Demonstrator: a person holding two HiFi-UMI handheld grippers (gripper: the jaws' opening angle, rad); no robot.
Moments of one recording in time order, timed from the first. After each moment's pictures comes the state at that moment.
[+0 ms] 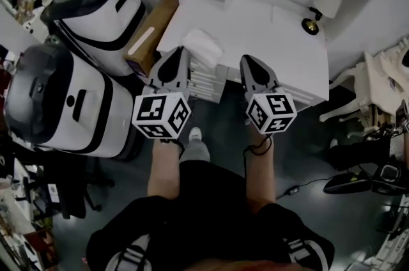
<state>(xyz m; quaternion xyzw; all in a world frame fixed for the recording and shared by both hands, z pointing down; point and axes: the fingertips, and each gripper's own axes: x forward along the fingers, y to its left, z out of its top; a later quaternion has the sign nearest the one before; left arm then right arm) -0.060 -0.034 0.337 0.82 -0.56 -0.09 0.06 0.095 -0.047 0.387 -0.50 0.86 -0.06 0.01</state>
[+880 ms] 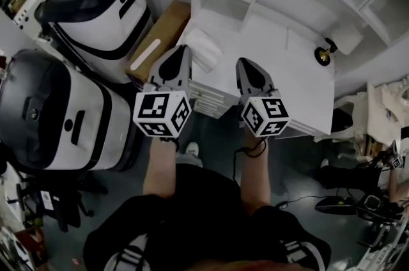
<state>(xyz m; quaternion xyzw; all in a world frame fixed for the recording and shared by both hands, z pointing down) -0.147 -0.190 0.340 0.81 -0.57 -0.09 0.07 -0.003 -0.201 0.387 -0.48 0.87 -0.07 -0.01</state>
